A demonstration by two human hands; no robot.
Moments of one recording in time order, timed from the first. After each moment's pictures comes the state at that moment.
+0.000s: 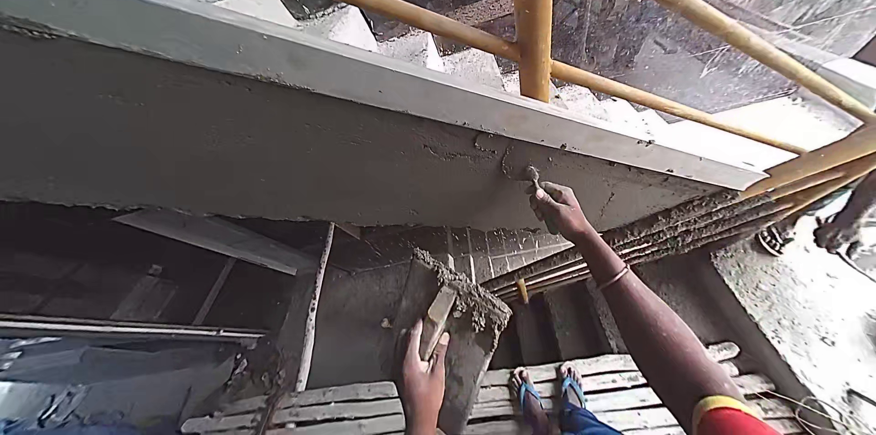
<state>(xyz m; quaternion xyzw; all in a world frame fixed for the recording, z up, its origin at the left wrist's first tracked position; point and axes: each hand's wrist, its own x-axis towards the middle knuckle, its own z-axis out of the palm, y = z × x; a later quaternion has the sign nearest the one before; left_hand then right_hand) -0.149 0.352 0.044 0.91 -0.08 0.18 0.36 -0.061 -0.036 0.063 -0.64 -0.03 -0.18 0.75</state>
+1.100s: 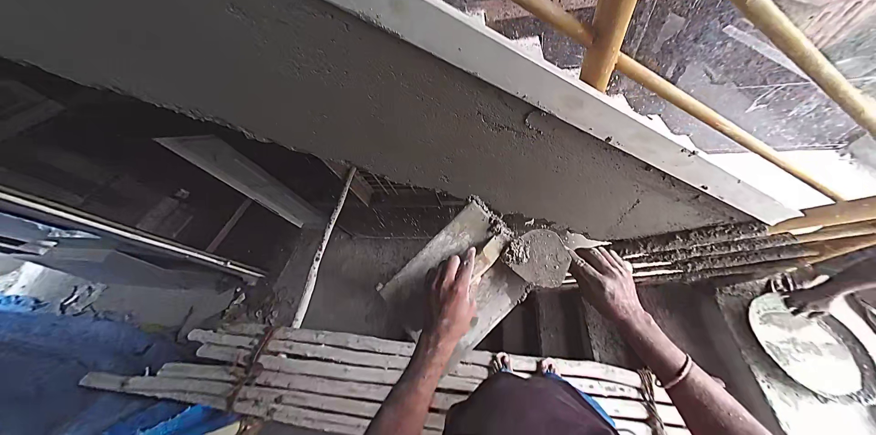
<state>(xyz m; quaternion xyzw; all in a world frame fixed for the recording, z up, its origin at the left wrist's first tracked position) -0.133 0.330 0.088 0.93 -0.25 0.21 0.15 -0.198 0.023 0.024 -0.91 -0.08 -0.38 0.11</state>
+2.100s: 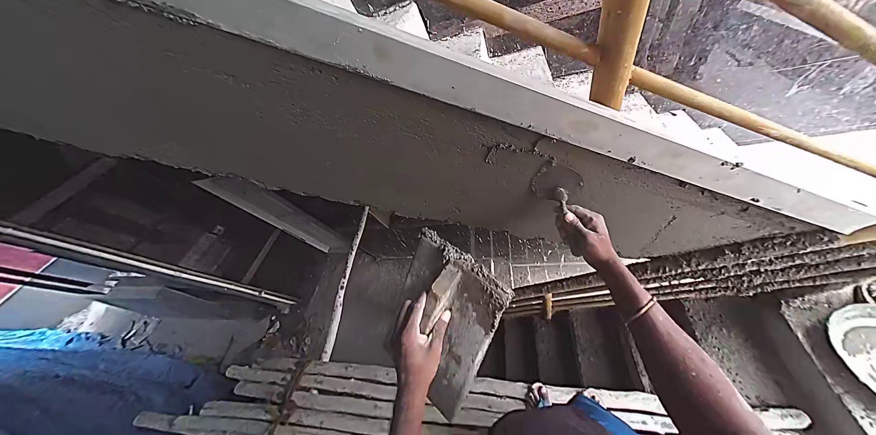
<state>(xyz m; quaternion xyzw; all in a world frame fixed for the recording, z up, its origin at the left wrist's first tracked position) -0.093 0.400 0.074 0.92 -0.09 0.22 0.32 -0.038 0.014 0.028 -0.61 -0.03 -0.21 0.76</state>
